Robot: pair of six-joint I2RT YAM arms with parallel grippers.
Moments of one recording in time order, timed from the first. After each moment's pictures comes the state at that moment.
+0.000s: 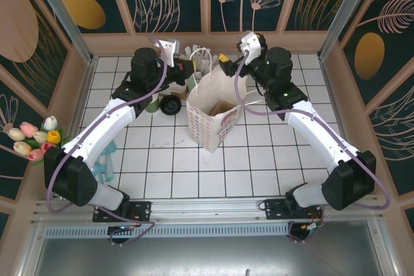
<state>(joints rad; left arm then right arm) -0.46 1.47 1.30 -0.05 0.38 -0.37 0.47 1.37 1.24 0.11 -0.12 -0.28</state>
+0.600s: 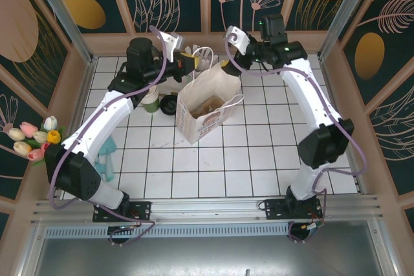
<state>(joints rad) -0.41 1.52 1.43 -0.14 0.62 -0.21 0.35 1.81 1.97 -0.81 -0.55 -0.76</state>
